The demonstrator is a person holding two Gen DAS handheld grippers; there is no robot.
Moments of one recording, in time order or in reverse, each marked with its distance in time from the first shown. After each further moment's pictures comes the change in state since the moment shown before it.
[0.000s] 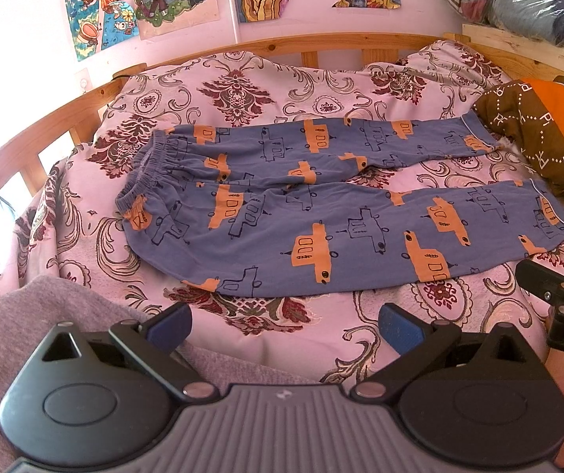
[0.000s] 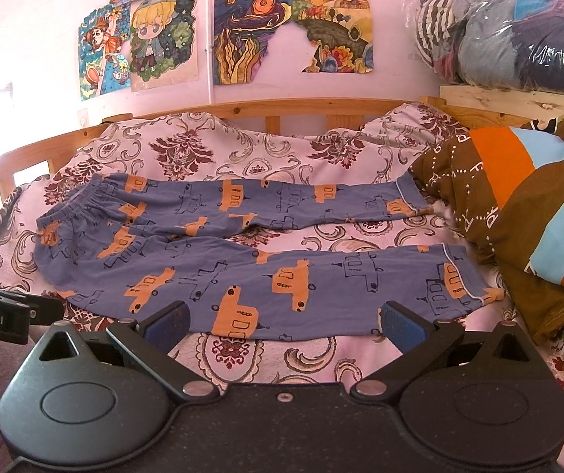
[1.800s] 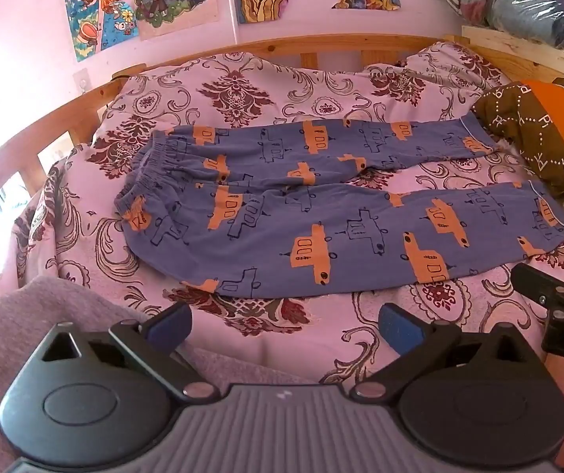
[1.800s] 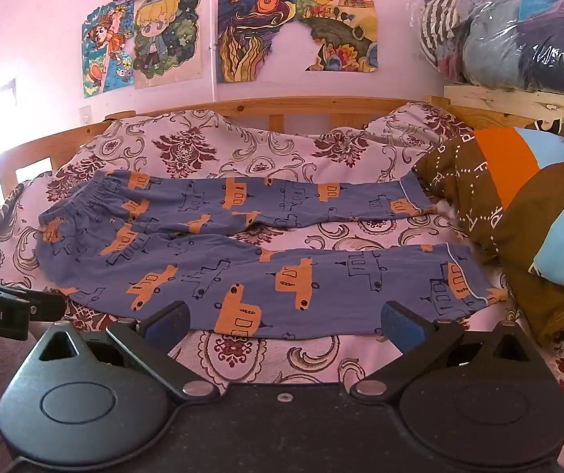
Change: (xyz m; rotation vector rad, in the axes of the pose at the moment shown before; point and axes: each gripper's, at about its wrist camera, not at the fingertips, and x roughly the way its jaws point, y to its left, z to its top) left arm 0.000 0.000 0.000 -0.001 -0.002 0.000; right arm 0.002 0.002 -0.001 -0.002 0.004 -0.001
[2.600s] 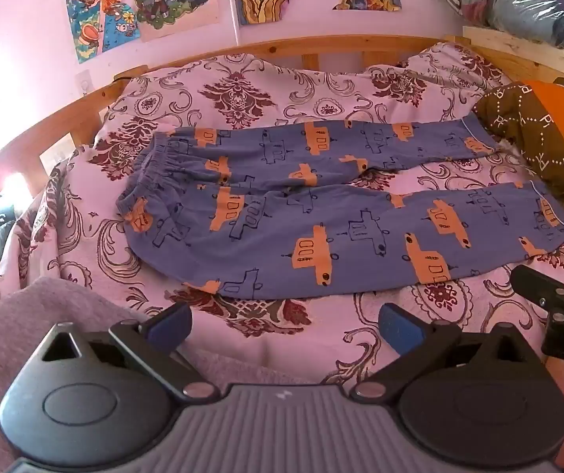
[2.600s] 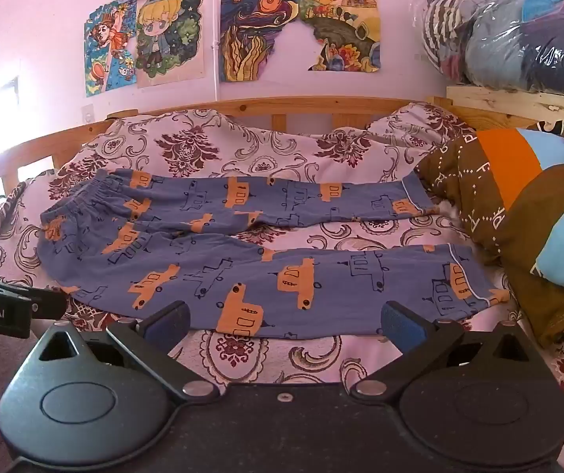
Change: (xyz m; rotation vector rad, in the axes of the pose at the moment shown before) left arm 0.000 0.000 0.000 0.001 -0.001 0.001; right arm 0.001 0.002 -0.001 -0.004 0.000 -0.001
